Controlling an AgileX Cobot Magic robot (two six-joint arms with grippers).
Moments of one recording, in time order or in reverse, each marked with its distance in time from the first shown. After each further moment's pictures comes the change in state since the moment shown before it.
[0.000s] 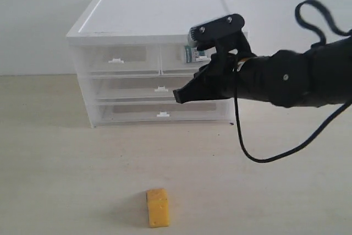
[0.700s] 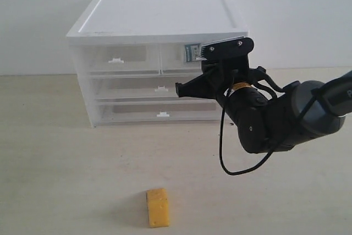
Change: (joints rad) left arm 0.000 0.000 0.000 0.000 0.000 0.000; right arm 0.006 0.297 0.015 0.011 -0.708 0.166
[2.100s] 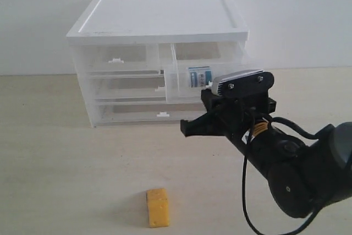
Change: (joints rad) left arm 0.000 0.000 0.000 0.000 0.000 0.000; right arm 0.071 -0.104 0.326 -0.121 -0.210 0.193
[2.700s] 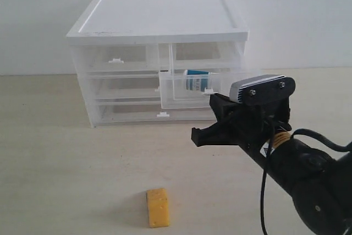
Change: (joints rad) left arm 0.000 0.000 0.000 0.000 0.000 0.000; right arm -0.013 -0.075 0.118 -0.067 -0.045 0.070
